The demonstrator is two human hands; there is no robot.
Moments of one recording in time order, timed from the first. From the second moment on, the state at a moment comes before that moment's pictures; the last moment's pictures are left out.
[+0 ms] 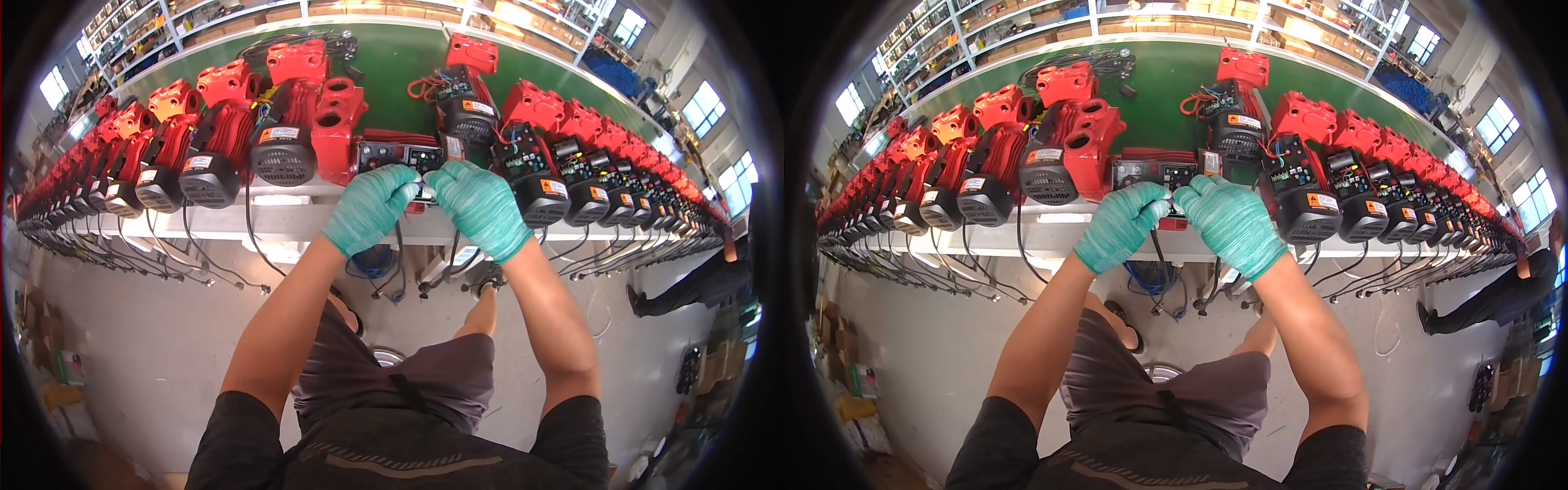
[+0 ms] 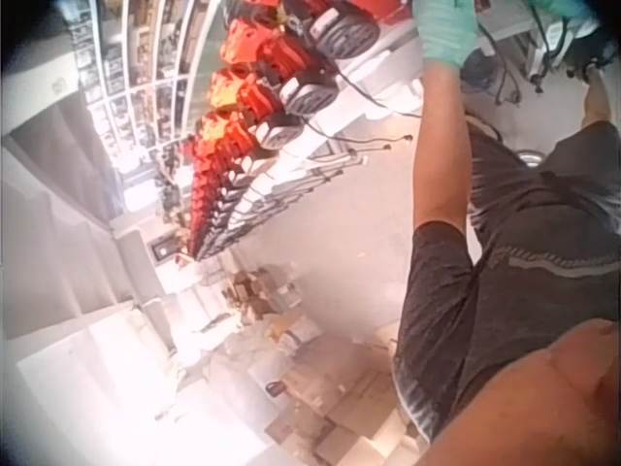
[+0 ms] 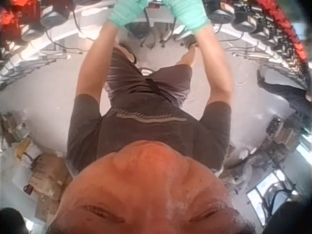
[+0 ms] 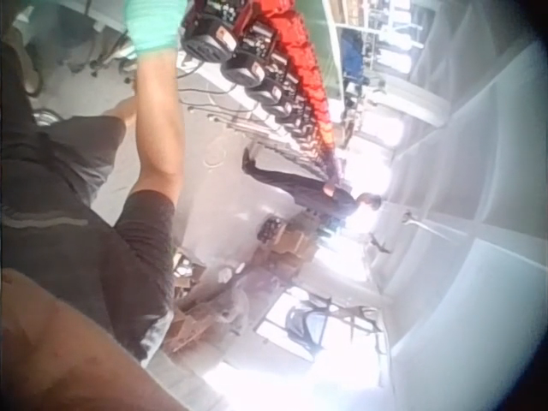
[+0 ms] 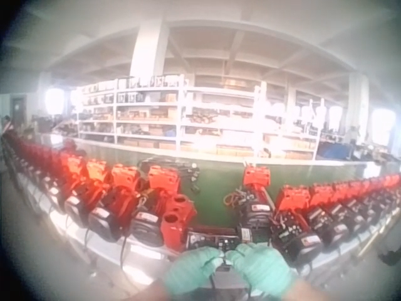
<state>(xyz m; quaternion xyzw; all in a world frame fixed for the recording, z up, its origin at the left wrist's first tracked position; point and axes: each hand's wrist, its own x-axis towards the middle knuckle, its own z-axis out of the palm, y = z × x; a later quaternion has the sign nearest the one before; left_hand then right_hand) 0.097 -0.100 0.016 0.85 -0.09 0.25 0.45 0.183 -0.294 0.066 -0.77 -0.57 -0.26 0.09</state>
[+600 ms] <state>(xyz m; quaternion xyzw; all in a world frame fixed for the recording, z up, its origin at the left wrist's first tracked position) 0.098 -0.096 0.010 0.84 -0.10 0.24 0.48 0.155 -0.296 0.049 -0.80 -0.44 -0.19 0.36</state>
